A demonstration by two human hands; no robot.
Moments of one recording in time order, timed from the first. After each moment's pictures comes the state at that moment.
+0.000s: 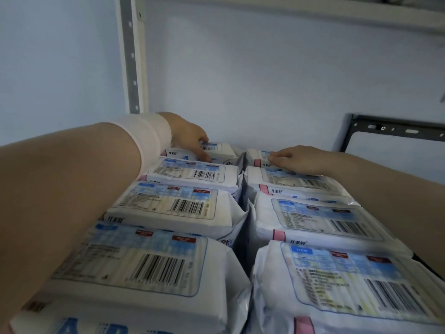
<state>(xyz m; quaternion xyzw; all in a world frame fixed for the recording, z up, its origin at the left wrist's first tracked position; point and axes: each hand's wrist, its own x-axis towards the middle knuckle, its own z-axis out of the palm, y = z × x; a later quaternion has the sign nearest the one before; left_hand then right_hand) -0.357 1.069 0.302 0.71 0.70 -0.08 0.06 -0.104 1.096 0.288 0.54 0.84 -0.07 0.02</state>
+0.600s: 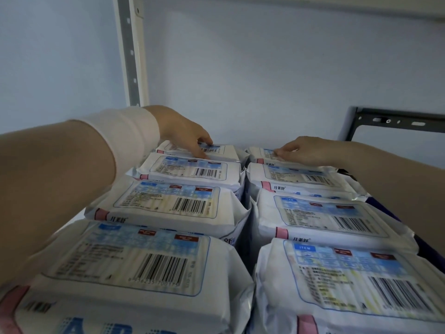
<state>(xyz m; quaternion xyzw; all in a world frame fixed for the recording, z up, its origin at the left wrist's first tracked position) -0.358 1.056 0.308 0.73 0.67 -0.08 0.11 -0.098 1.105 0.292 0.53 0.84 -0.09 0.00</state>
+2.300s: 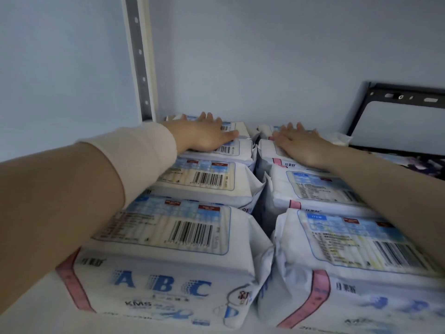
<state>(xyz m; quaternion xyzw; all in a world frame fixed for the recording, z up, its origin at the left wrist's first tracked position) -0.327 1.016 0.271 0.68 0.73 -0.04 0.05 -0.124 1.065 0.261 0.55 0.83 -0.04 -0.01</state>
